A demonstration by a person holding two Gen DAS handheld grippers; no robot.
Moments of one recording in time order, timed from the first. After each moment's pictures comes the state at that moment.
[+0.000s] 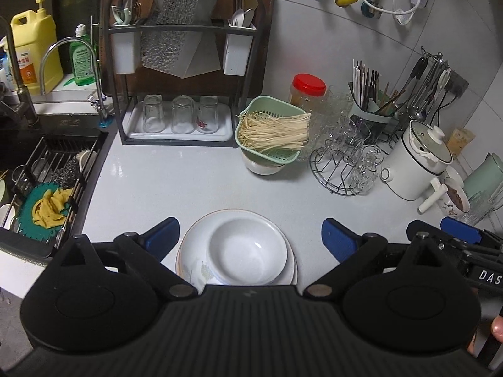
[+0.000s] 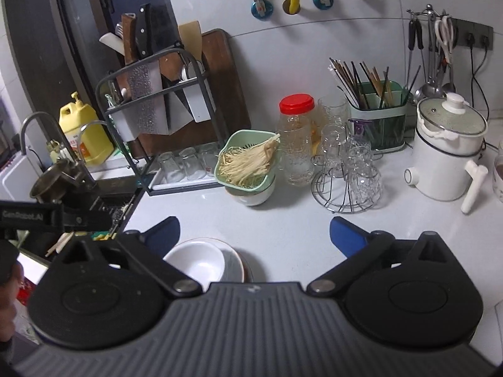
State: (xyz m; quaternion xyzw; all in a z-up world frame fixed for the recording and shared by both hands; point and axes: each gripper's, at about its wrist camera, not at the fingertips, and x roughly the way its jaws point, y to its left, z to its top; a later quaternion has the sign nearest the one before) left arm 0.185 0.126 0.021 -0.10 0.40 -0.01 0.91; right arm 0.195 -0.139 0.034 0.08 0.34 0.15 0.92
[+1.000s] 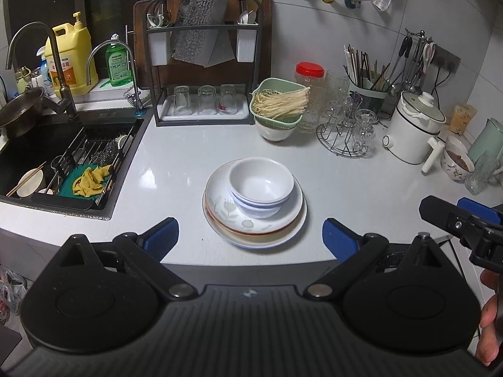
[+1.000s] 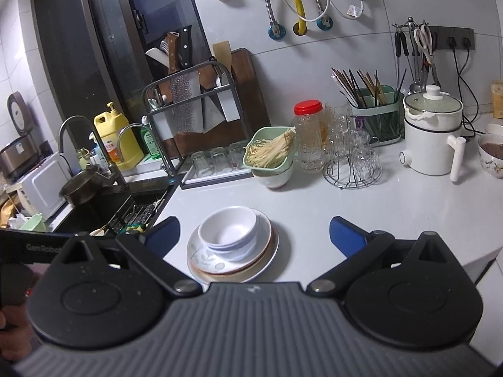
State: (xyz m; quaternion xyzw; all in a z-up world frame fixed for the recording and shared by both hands) left arm 0.016 0.093 0.009 -0.05 0.38 0.02 0.92; right arm 0.050 -0.148 0.035 0.10 0.29 0.16 0.94
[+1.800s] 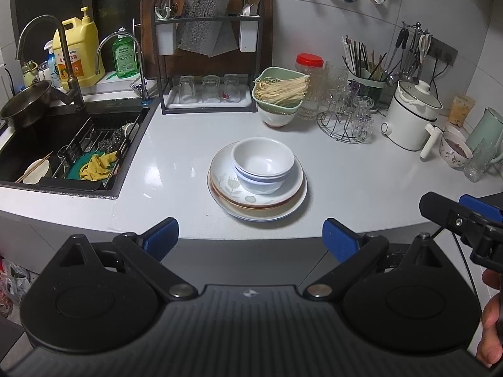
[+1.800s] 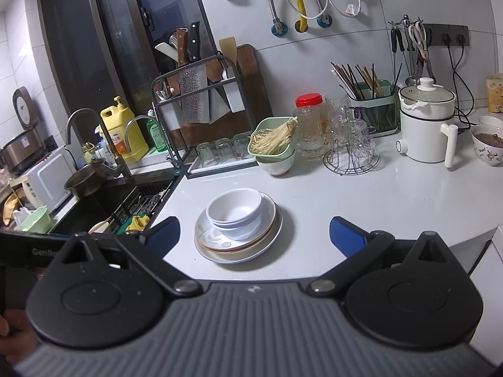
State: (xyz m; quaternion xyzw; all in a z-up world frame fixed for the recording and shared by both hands) left arm -0.027 0.091 -0.002 -0.05 0.38 0.03 0.92; right arm 0.006 -0.148 0.027 0.10 0.29 0.16 0.94
